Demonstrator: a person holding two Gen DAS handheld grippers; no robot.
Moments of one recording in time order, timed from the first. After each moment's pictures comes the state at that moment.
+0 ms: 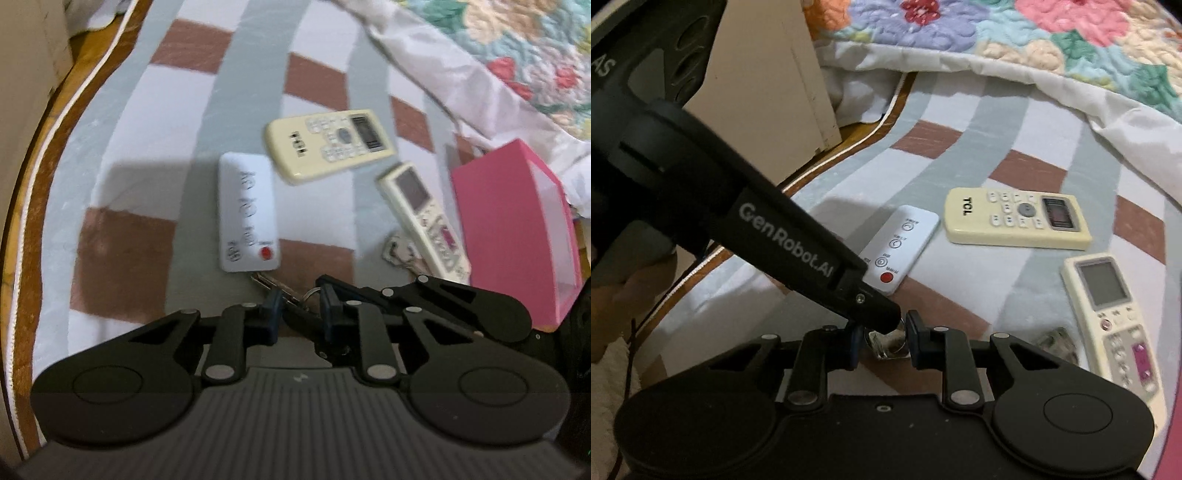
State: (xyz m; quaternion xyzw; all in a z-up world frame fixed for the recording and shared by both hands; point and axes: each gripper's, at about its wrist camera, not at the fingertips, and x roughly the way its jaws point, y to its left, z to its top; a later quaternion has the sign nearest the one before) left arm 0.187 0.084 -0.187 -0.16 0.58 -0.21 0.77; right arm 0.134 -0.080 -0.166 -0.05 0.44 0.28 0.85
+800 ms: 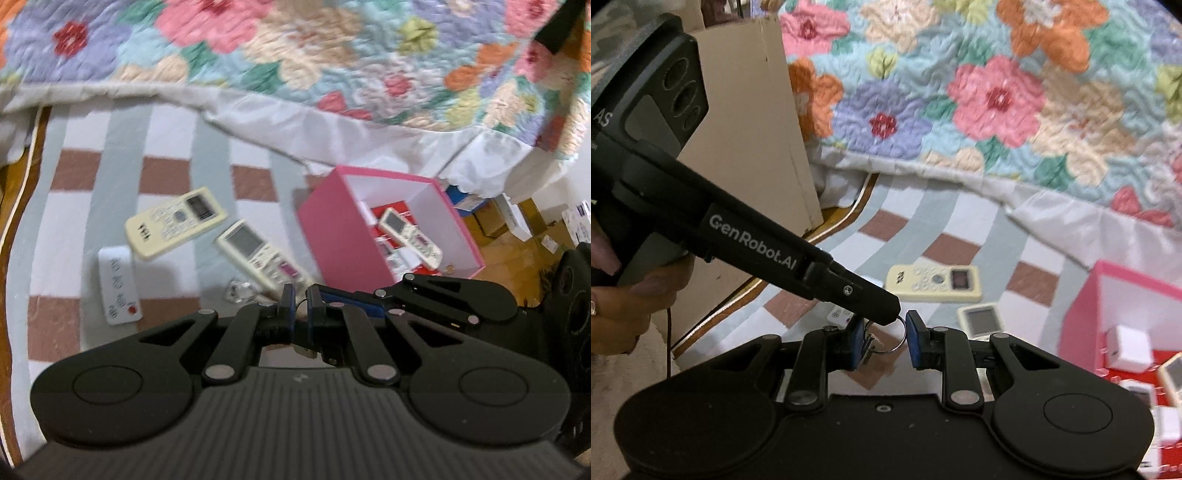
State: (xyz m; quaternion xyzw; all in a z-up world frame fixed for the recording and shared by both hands) left arm 0.131 0.031 -0.064 -0.13 0.46 -0.33 0.81; right arm 0.079 -0.141 -0.041 -0.06 0.36 0.24 0.90
